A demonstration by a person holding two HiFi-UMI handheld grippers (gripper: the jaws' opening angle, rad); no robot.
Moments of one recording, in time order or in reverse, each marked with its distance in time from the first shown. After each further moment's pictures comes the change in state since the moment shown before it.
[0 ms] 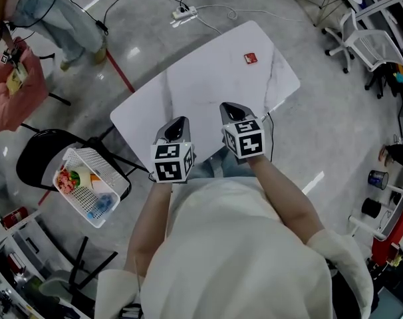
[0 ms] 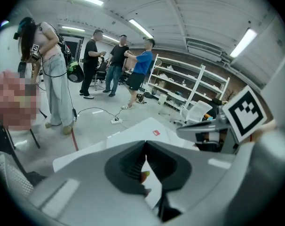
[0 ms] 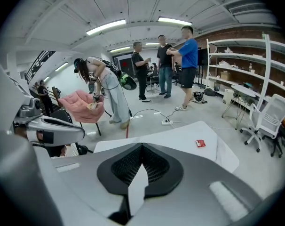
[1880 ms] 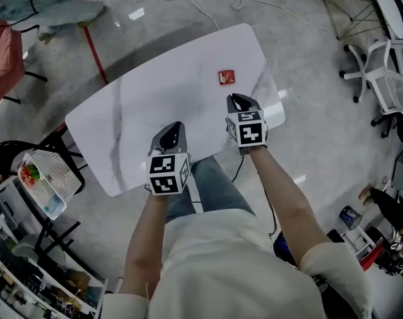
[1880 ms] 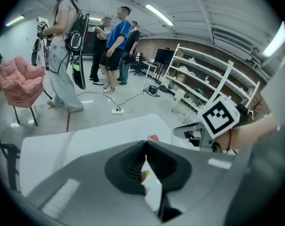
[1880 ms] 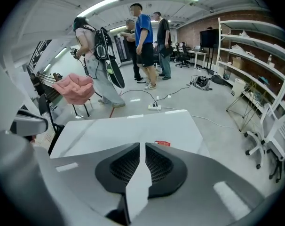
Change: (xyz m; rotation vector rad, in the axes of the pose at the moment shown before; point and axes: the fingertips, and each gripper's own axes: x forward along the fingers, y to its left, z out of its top) left arm 0.264 -0.118 0.036 -0.200 0.096 0.184; right arm 0.166 -0.327 -0.015 -0.089 0.238 0.073
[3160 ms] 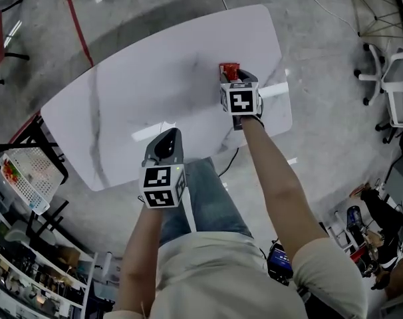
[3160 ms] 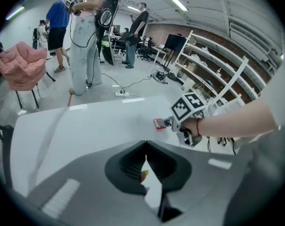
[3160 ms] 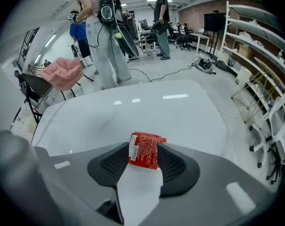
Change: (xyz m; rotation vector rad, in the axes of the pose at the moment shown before) left arm 0.086 0.008 -0.057 -0.093 0.167 0.043; right arm 0.178 -0.065 -0.038 0.002 0.197 -0.028
